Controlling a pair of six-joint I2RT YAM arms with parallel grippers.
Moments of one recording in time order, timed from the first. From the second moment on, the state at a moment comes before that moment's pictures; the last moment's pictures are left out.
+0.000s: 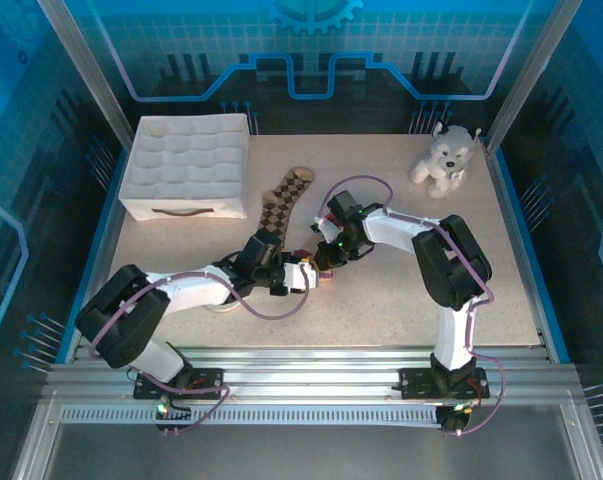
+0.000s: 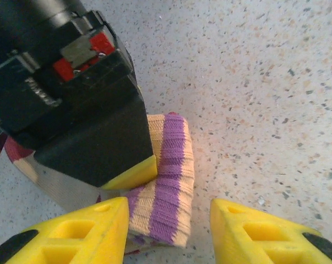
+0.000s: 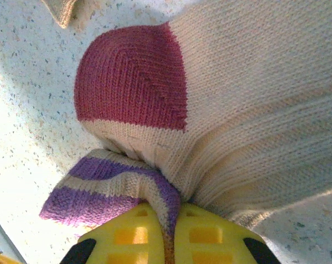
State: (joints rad) left arm -0.65 1.54 0.66 0.16 0.33 0.93; right arm 0.53 1.96 1.25 -0.63 -0.48 0.10
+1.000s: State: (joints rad) left arm -0.66 1.72 0.74 0.17 0.27 1.10; right arm 0.46 1.99 1.28 -0.72 -0.60 0.07
